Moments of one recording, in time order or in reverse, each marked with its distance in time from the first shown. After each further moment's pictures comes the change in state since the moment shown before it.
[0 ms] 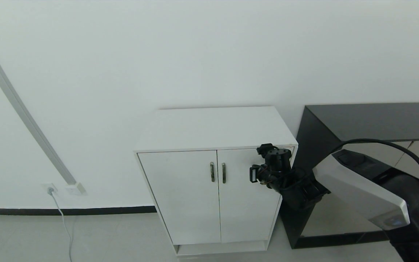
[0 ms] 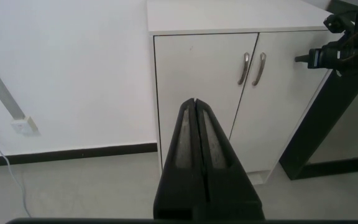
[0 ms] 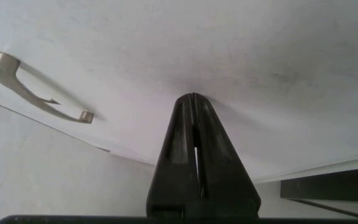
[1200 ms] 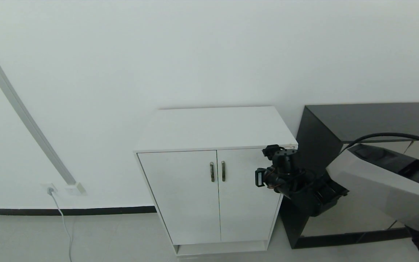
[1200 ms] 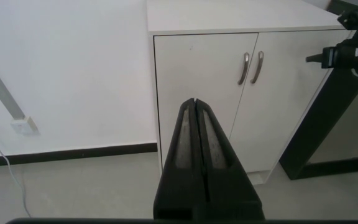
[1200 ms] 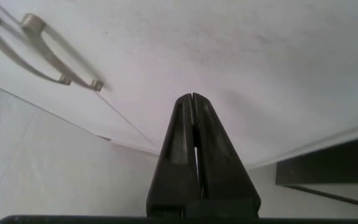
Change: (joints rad) left arm 0.000 0.000 0.000 0.000 0.000 0.000; right arm 0.015 -0.147 0.230 -0.041 -0.003 0.000
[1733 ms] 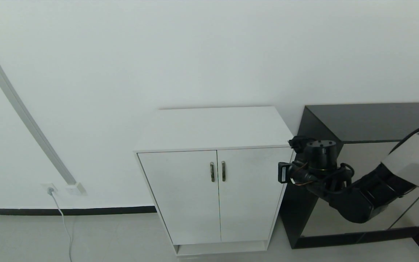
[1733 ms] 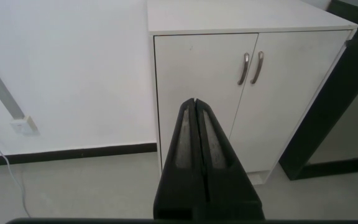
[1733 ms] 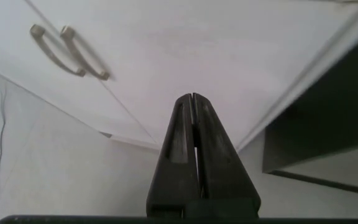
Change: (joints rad) left arm 0.000 0.000 0.000 0.000 0.001 -0.003; right arm -0.059 -0.291 0.312 -0.053 -0.015 -0.007
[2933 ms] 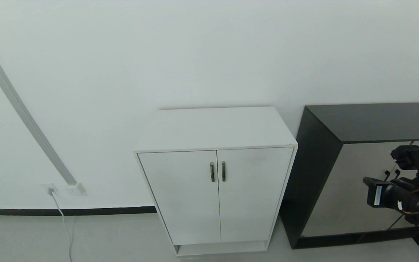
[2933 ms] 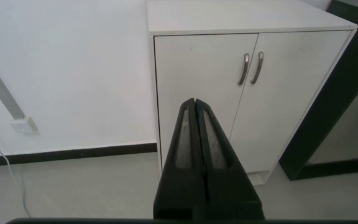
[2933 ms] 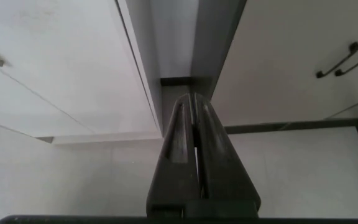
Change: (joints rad) left arm 0.000 0.000 0.000 0.000 0.000 -0.001; right arm -0.284 -0.564 0.568 0.005 -0.003 -0.097
